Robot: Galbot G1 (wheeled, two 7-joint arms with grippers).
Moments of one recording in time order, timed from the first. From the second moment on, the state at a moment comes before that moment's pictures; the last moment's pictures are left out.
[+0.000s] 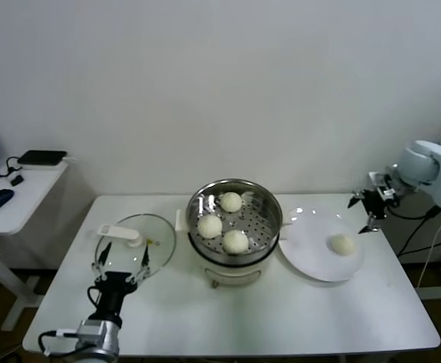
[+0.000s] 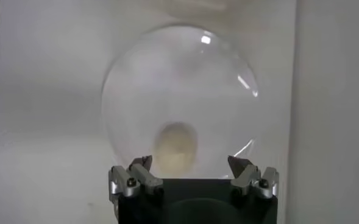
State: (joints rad) left arm 1.60 -1.51 -0.60 -2.11 0.09 0.04 0.02; right arm 0.40 0.59 -1.19 1.09 0.13 -0.03 -1.11
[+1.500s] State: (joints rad) left arm 1.59 -1.51 -0.60 -2.08 0.10 0.03 0.02; right arm 0.03 0.83 -0.83 0.76 -0.15 0.03 -1.06
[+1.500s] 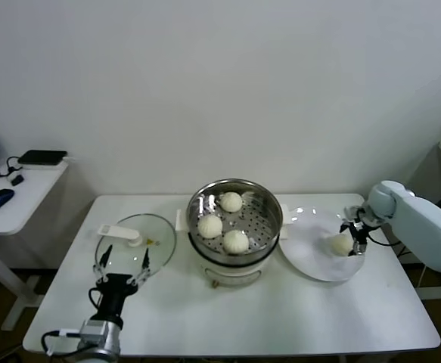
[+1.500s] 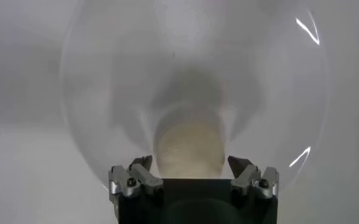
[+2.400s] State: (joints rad) left arm 1.59 -1.51 -0.60 -2.08 0.10 0.03 0.02; right arm 0.05 0.81 -0.83 0.77 -0.12 0.01 -1.08
